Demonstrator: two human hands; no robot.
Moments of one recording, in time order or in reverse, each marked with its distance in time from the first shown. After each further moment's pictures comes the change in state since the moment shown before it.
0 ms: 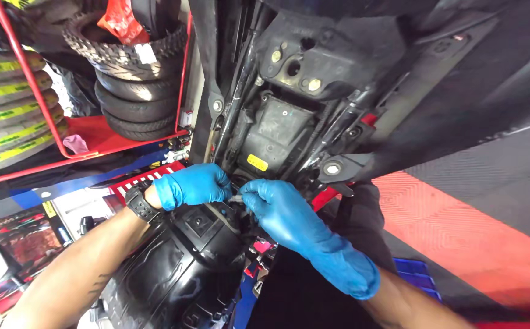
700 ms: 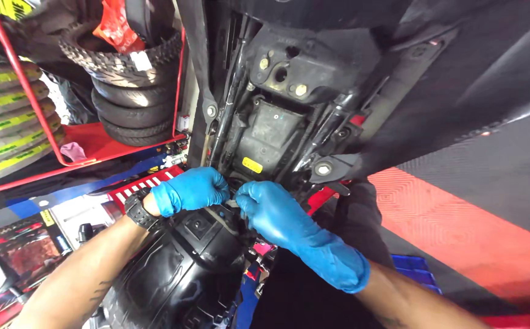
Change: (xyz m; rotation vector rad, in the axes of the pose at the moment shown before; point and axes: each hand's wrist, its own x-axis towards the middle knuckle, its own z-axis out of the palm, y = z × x) left_hand 0.000 0.001 0.002 0.029 0.031 -0.007; right_hand 0.004 -0.010 0.000 -0.055 -0.067 0.089
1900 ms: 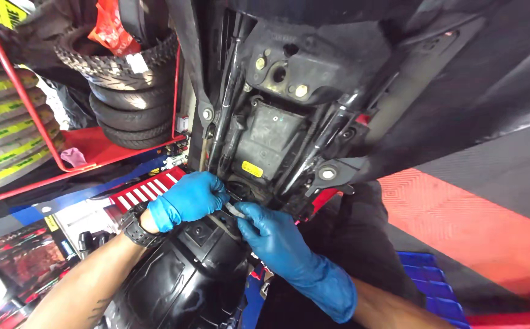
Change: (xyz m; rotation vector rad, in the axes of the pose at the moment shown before) left_hand 0.000 -0.001 0.006 0.007 0.108 -0.032; right_hand -0.010 0.050 0.060 0.065 0.482 -0.460
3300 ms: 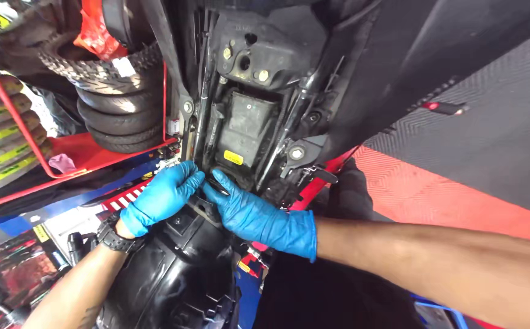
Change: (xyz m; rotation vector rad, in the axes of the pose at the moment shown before) left_hand -0.017 -0.028 0.022 -0.153 0.346 0.142; right_hand 0.023 0.013 0.005 -0.901 -0.385 -0.710
